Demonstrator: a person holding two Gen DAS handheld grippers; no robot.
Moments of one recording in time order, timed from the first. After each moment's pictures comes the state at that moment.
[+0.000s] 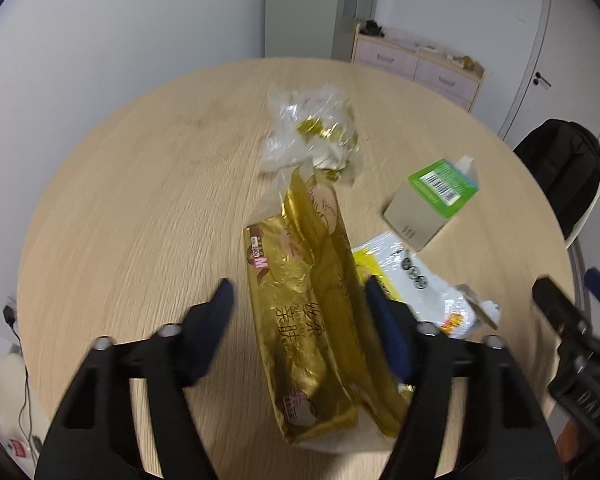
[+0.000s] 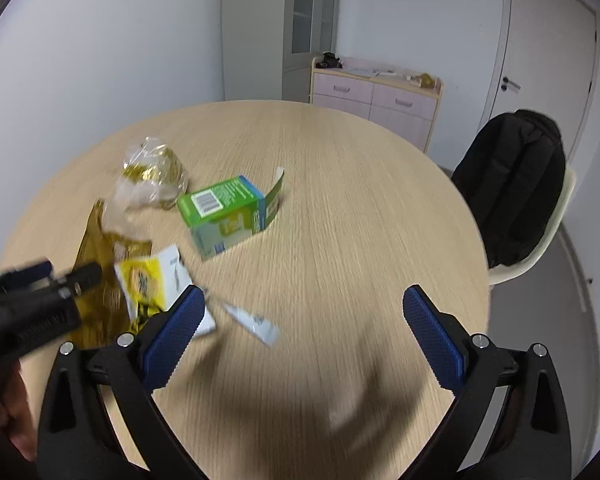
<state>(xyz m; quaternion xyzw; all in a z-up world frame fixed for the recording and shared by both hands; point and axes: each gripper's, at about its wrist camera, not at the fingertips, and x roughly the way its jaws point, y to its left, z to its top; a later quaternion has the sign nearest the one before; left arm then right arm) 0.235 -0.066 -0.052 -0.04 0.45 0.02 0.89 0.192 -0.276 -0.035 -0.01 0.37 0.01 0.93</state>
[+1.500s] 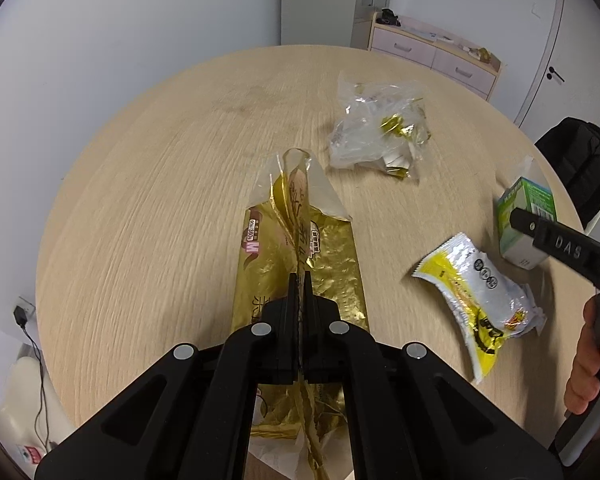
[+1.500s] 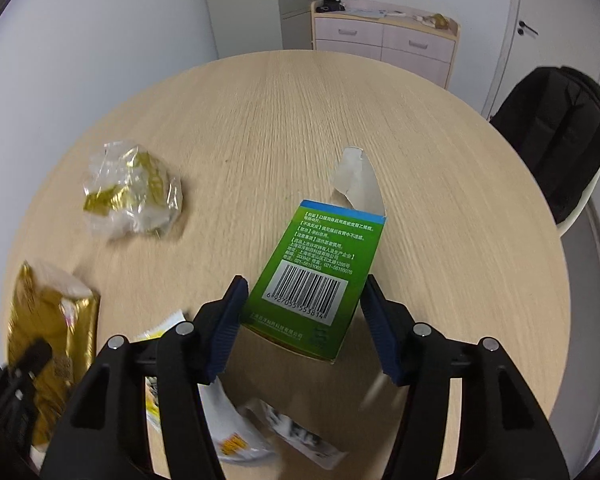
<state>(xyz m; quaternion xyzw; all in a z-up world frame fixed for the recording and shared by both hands) 0.240 -0.011 -0.056 -0.03 0.46 0.03 0.89 0.294 -0.238 -0.061 0.03 0.46 0.01 0.89</state>
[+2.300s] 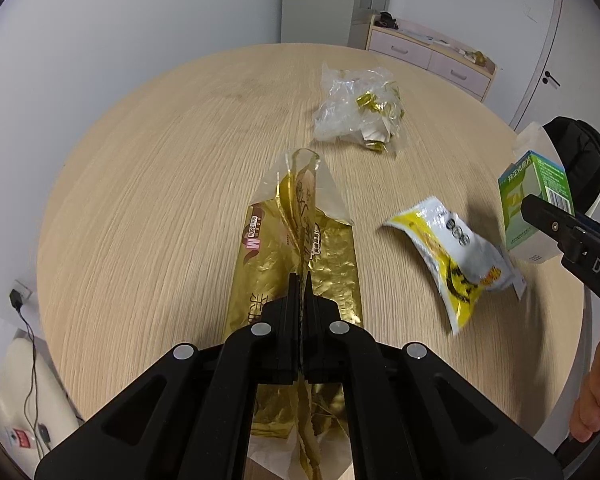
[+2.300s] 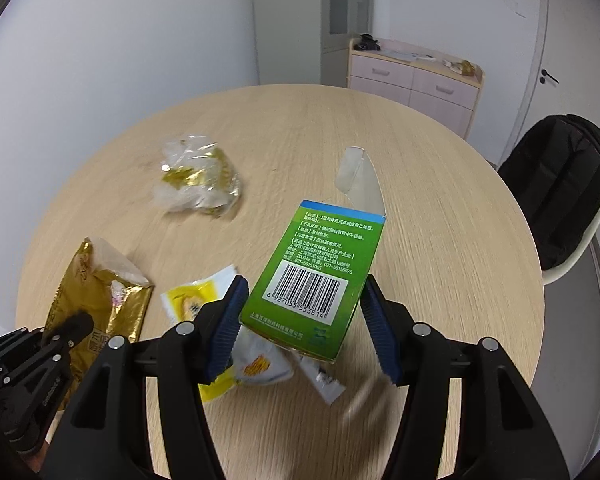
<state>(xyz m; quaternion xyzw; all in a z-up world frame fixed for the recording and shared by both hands) 0.195 -0.023 -0.060 -0.04 0.46 0.03 0.89 0.219 -0.226 -0.025 -0.01 0.40 0.07 0.91</state>
